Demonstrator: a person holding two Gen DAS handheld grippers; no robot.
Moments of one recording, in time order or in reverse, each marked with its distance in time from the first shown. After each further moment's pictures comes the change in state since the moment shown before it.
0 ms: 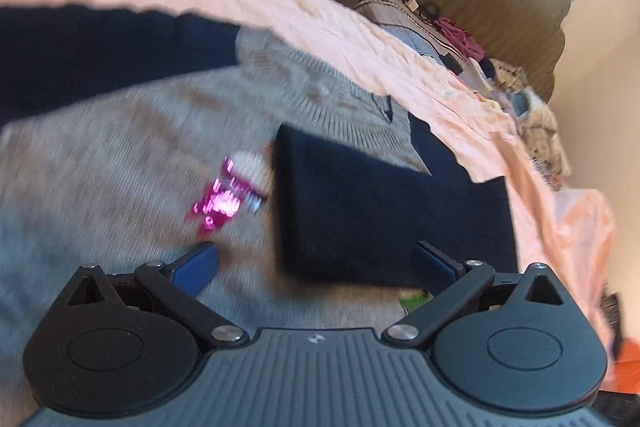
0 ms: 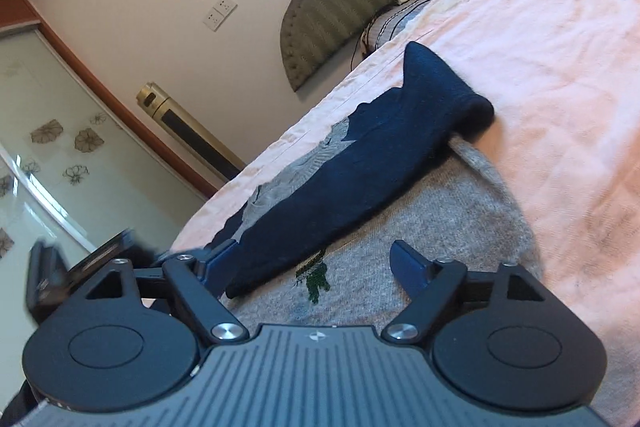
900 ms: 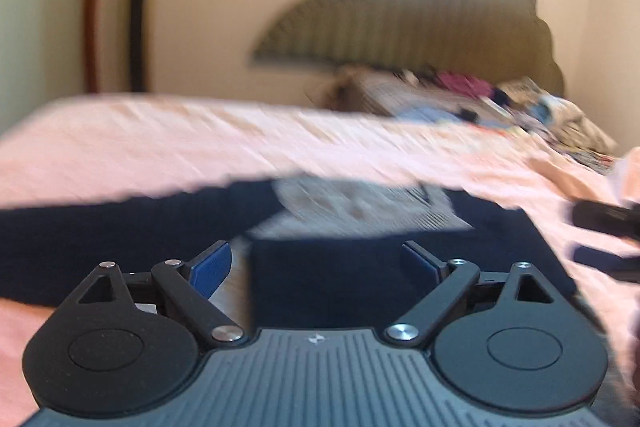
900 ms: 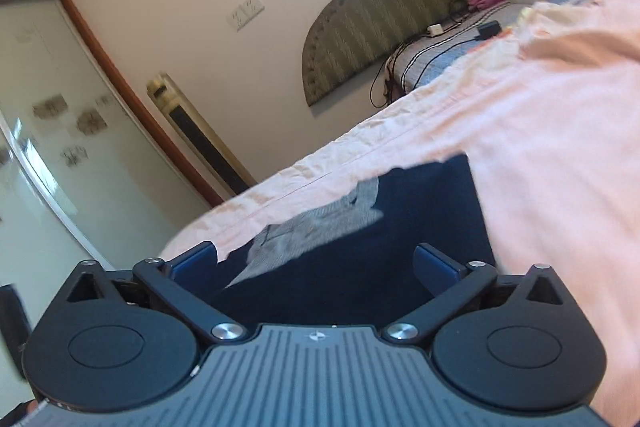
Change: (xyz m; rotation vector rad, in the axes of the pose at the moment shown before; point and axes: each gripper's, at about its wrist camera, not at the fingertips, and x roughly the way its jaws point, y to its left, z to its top) left arm -0.040 0.003 0.006 0.282 -0.265 0.141; right arm 0.062 0.052 0.082 -0.180 0.044 -0.085
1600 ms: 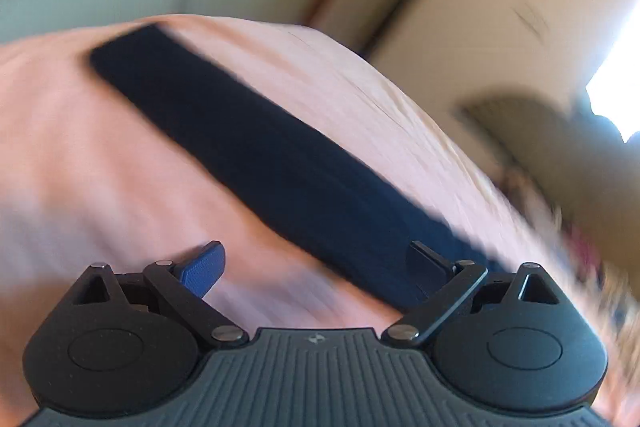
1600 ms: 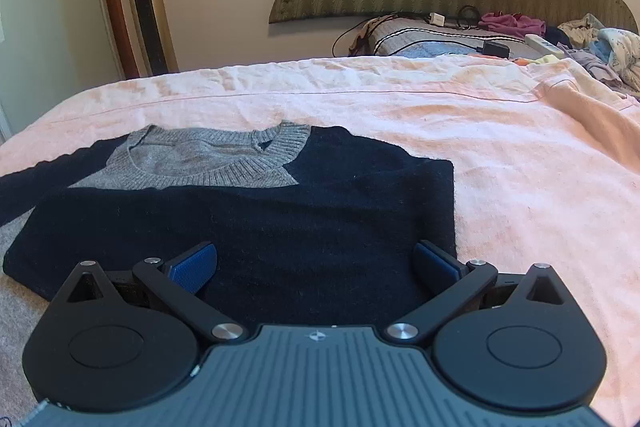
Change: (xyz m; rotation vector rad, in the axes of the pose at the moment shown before) left arm -0.088 0.257 -0.054 -0.755 -0.168 0.257; right arm 0.072 -0.006 -0.021 -0.381 0.140 -0.251
